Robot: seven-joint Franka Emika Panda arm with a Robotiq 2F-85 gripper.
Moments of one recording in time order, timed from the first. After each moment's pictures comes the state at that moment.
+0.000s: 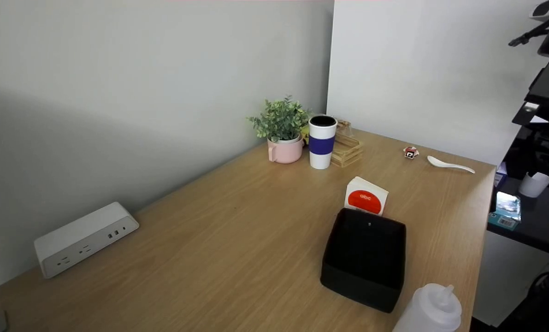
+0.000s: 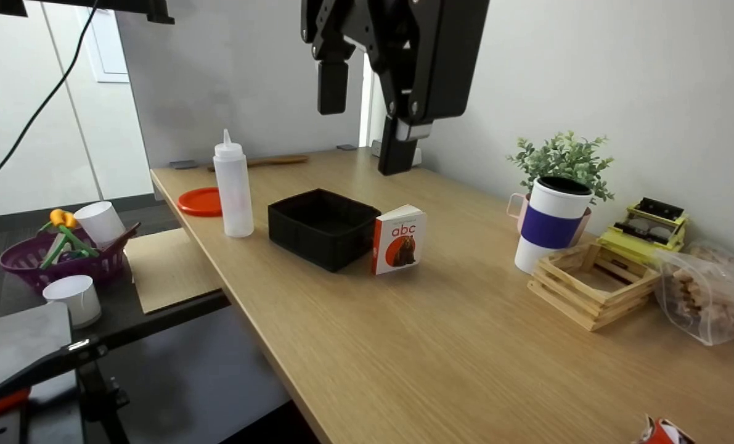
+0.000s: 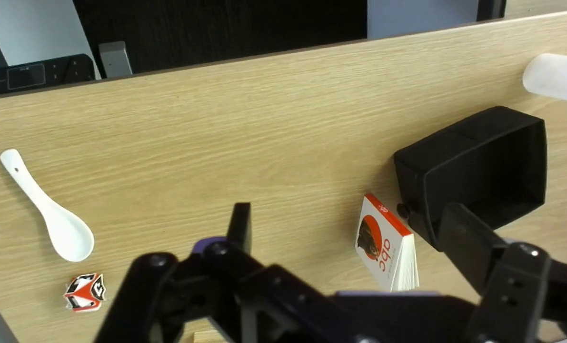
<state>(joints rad) -0.06 -0.45 -0.29 -2.57 0.12 2.20 -0.26</state>
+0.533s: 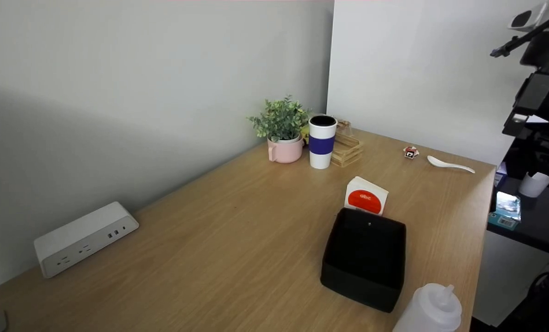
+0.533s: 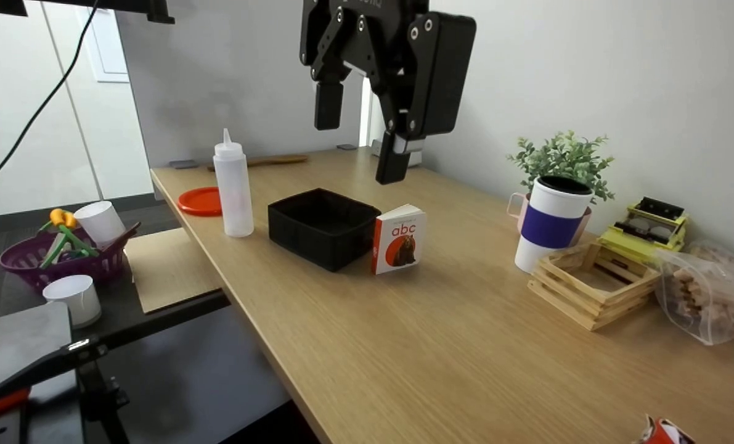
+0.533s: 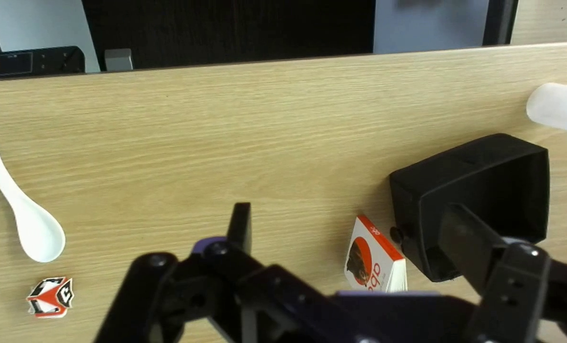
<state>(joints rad) -0.04 -0.37 -0.25 -2.53 0.12 2.19 -0.28</state>
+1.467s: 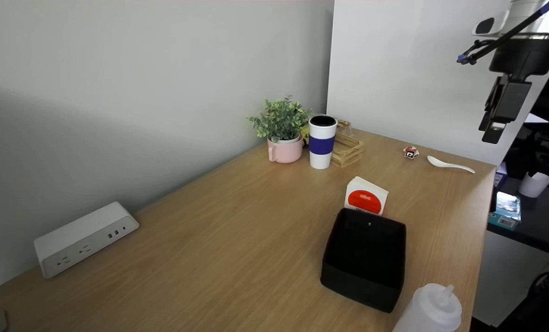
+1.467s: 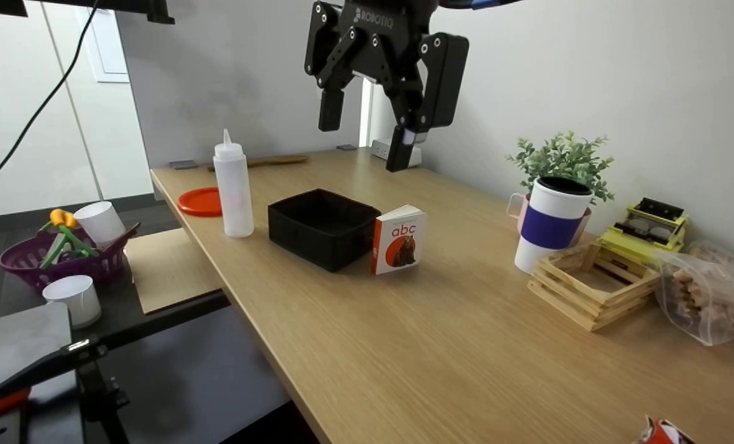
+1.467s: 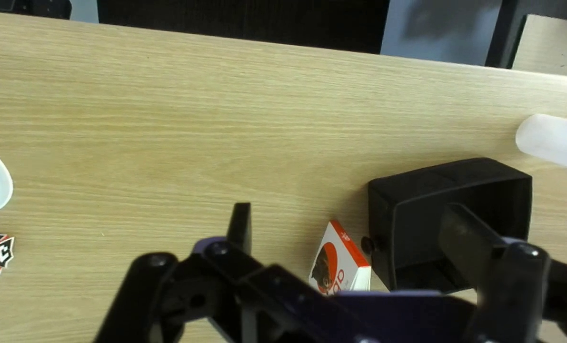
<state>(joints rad) -0.01 -0.25 -0.17 -2.43 0.12 2.16 -0.35</state>
